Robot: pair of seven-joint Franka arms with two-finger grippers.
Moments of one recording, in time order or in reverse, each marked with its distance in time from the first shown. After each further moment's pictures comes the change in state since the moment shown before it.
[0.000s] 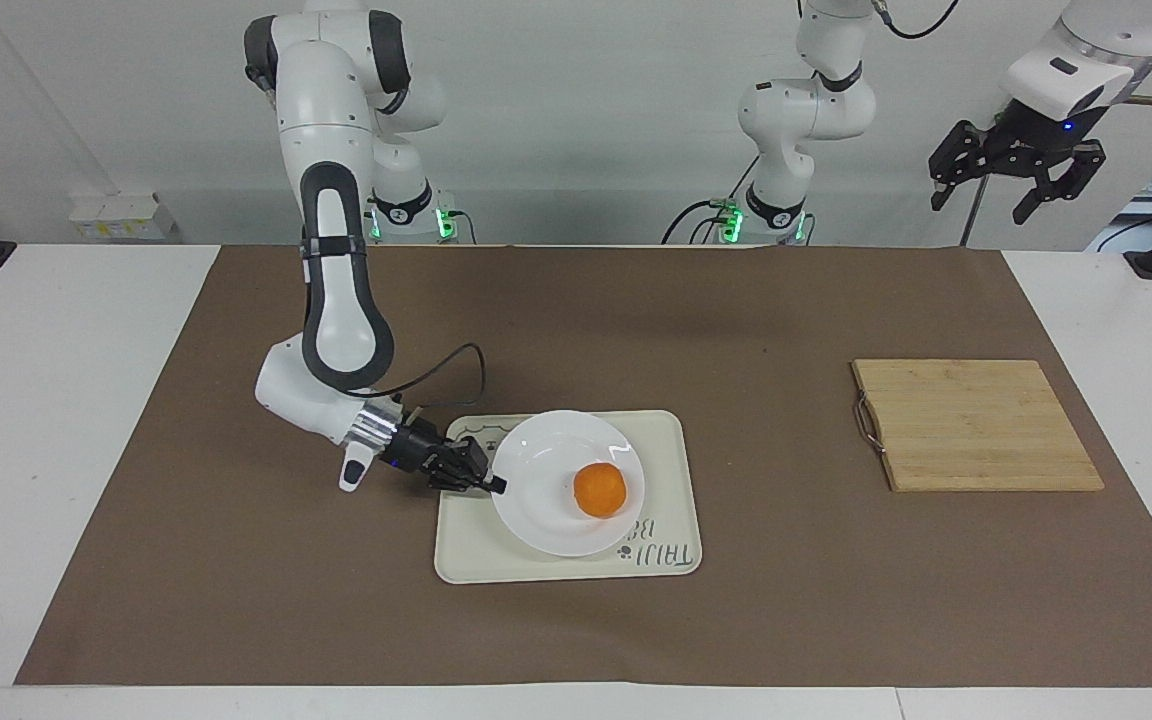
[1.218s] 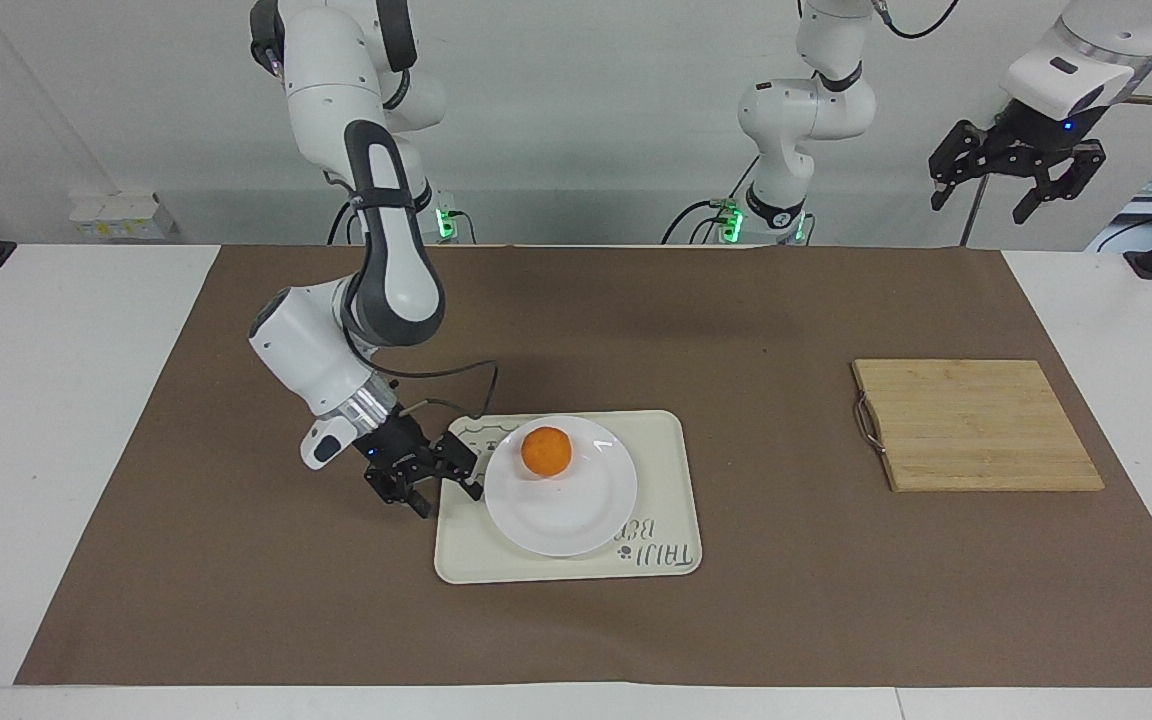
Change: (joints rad) left arm 0.000 -0.001 0.000 0.000 0.000 0.000 0.000; right arm 0.065 -0.106 -0.004 0.034 -0.617 0.324 0.448
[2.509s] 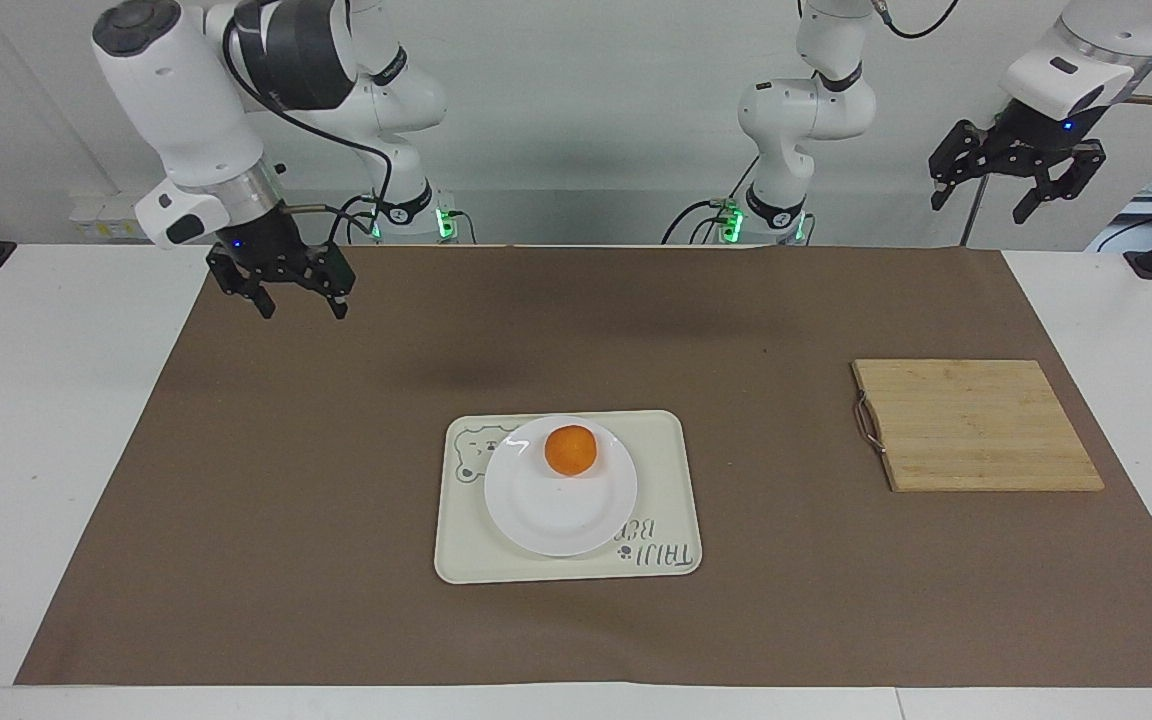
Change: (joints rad) left arm 0.000 0.000 0.000 0.000 0.000 0.000 0.000; right arm -0.044 -0.474 -0.131 0.088 -0.707 -0.897 0.421
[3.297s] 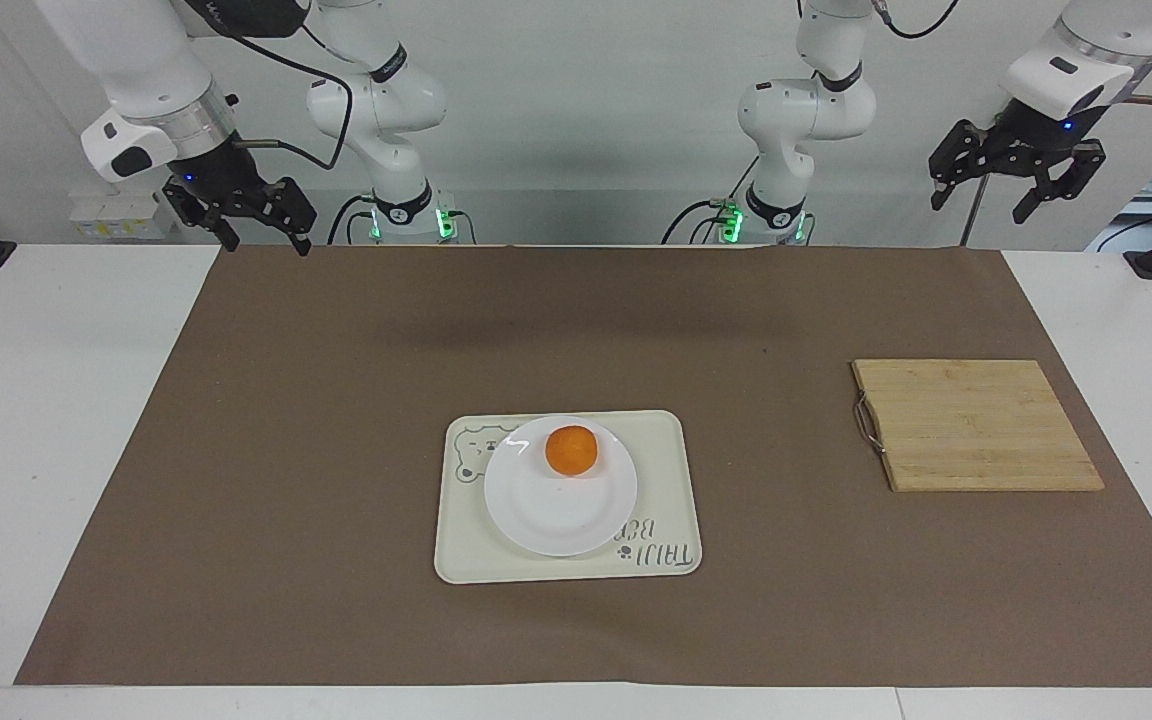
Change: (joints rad) left arm 0.000 0.000 0.000 0.000 0.000 0.000 0.000; right arm -0.019 -0.049 -0.010 0.038 -0.037 -0.141 0.001
